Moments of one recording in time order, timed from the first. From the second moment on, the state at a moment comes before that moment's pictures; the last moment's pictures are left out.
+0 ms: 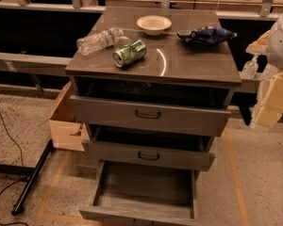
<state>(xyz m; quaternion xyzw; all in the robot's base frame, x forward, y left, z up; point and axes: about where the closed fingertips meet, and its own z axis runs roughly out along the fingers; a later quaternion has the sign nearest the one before) 0.438 -0.217 0.977 -0.60 0.78 -0.03 0.16</state>
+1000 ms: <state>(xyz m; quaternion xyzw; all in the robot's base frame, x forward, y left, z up) 0.461 -0.251 0.967 -0.54 0.80 -0.04 0.24</state>
